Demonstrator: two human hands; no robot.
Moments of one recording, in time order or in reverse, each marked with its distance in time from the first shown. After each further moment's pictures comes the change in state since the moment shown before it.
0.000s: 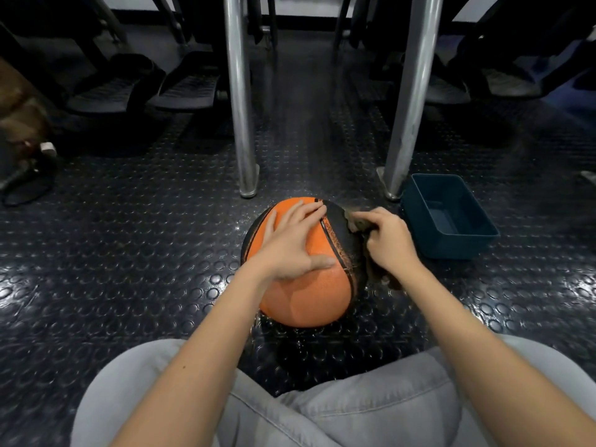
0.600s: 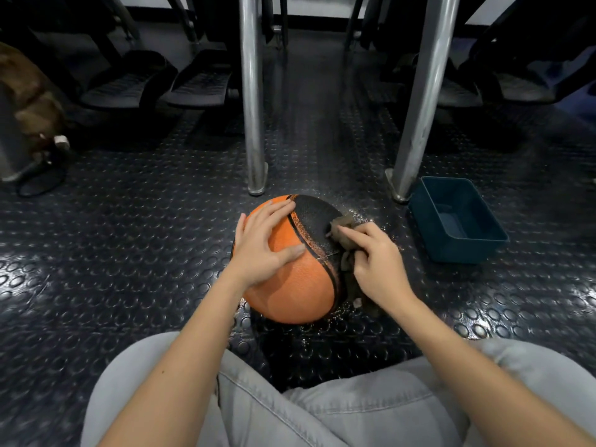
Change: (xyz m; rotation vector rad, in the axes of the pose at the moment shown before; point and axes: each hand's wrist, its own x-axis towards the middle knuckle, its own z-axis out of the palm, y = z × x) left_hand -0.028 -0.046 0.001 -0.242 0.359 -0.043; right_hand -0.039 -0.020 0.023 0.111 0.045 -0.169
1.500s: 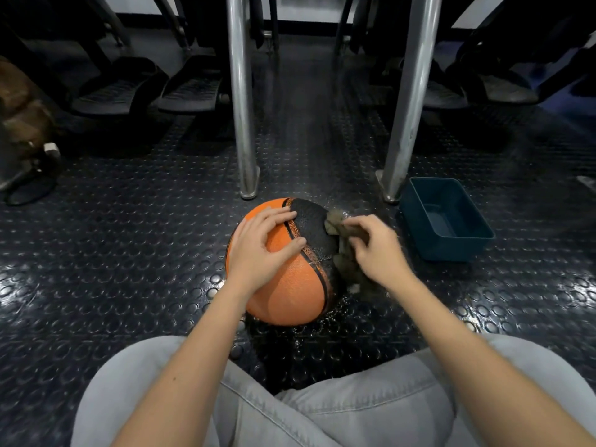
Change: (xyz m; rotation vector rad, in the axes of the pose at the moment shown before) left_hand 0.002 0.004 0.017 -0.013 0.194 0.075; right_hand 0.018 0.009 -0.017 0.105 -0.008 0.056
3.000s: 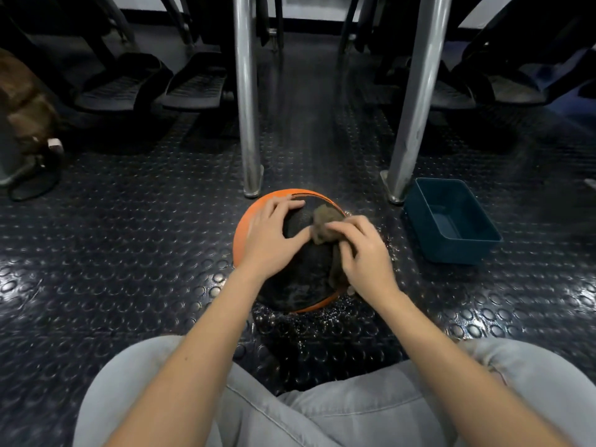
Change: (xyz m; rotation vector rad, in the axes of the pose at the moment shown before) left_hand 0.022 0.005 0.008 0.109 -0.065 -0.071; right_hand -0.007 -0.005 0.027 -0.042 0.130 -0.249
